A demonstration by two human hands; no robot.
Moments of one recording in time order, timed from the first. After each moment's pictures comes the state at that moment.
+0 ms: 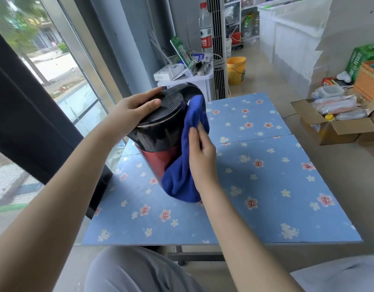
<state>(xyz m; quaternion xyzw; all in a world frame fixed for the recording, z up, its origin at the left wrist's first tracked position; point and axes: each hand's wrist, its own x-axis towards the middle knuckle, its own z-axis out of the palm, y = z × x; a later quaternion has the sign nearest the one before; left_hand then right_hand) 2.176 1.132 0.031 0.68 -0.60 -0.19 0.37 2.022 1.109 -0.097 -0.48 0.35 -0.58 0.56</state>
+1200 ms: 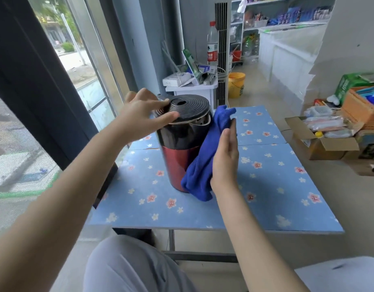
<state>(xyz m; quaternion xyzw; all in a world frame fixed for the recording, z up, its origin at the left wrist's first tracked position) 2.166 1.177 0.038 0.71 -0.67 0.04 0.21 1.986 1.141 -0.076 -0.46 0.36 -0.63 0.52</state>
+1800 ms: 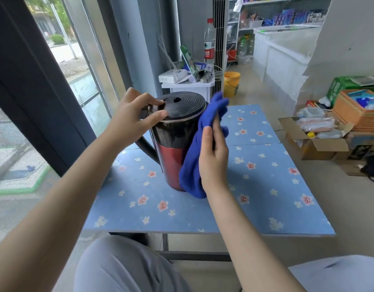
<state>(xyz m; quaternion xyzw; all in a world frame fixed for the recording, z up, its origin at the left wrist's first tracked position) 2.188 1.176 0.009 0.65 -0.66 0.01 0.37 2.005 1.150 -0.074 -0.55 0.30 -0.64 0.43</state>
